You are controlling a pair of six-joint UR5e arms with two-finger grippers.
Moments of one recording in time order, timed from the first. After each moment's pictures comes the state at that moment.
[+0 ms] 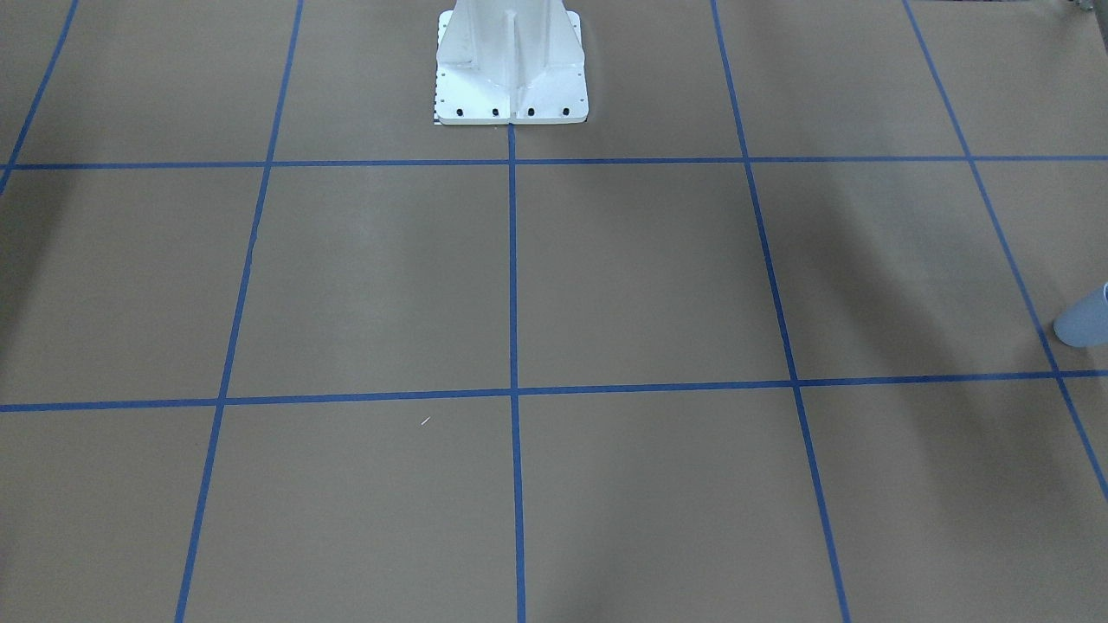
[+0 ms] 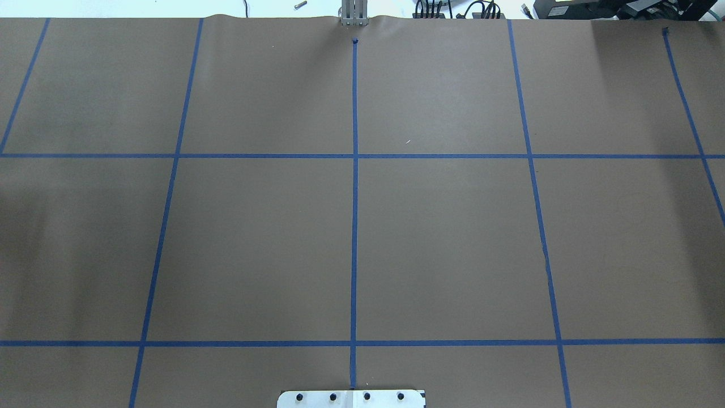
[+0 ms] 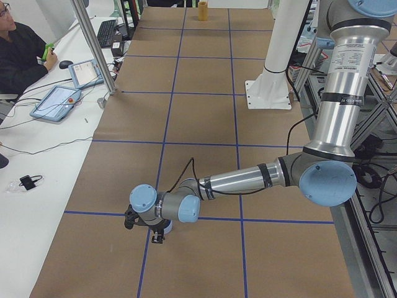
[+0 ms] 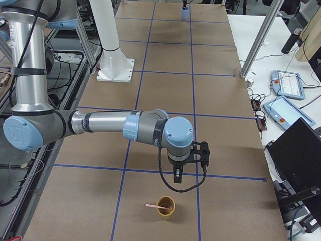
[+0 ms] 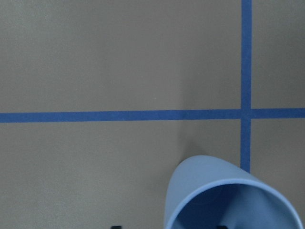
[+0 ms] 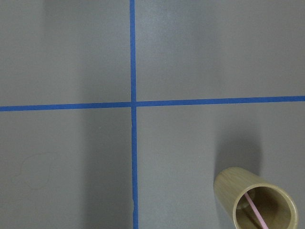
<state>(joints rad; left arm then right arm) -1.46 -1.71 -1.14 -1.91 -2.35 -0.10 1.79 -1.58 1.68 -1.78 2.40 -0.19</state>
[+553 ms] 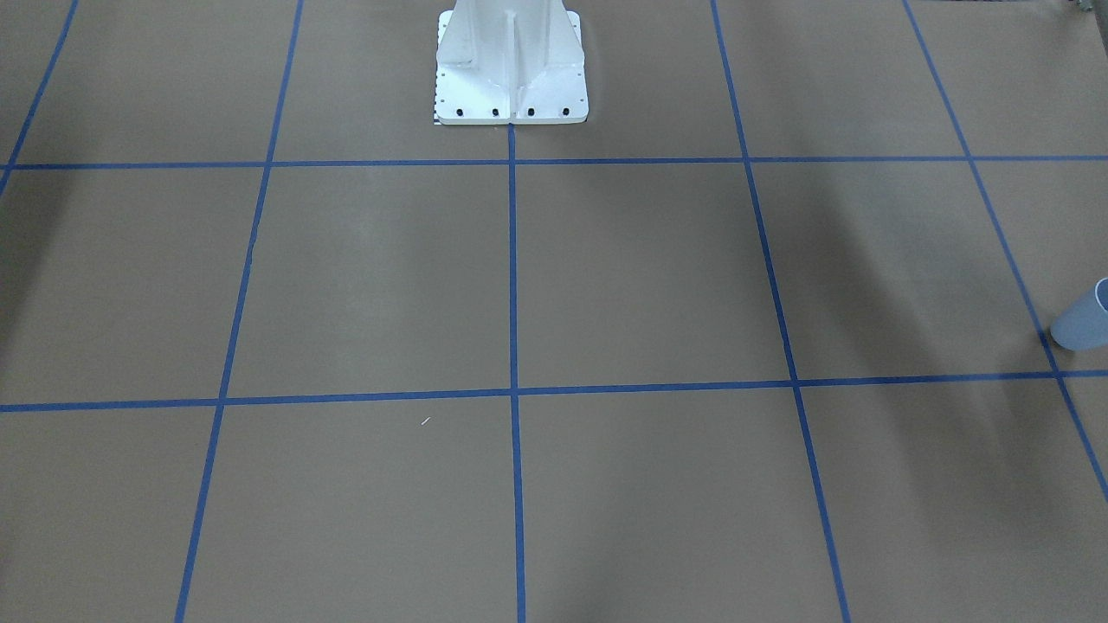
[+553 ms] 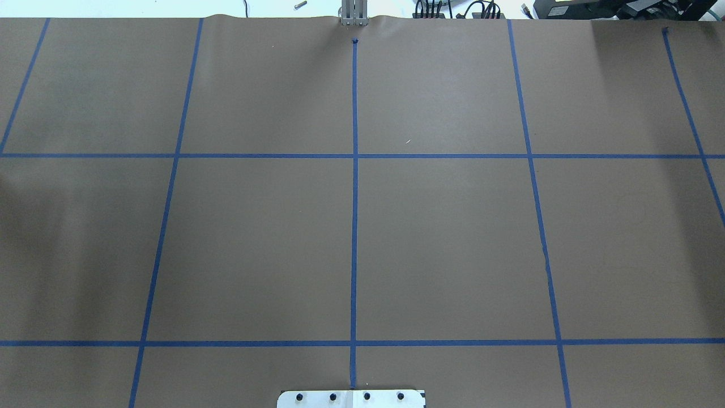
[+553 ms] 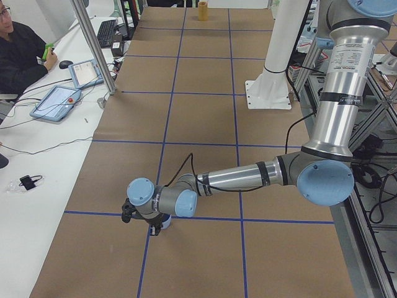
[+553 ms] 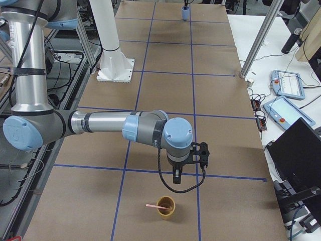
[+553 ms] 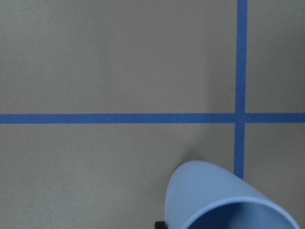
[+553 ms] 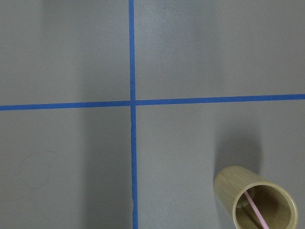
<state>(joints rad) -1.46 -1.74 -1.20 -1.87 -2.37 -0.12 1.79 -1.58 1.68 -1.78 2.40 -0.19</state>
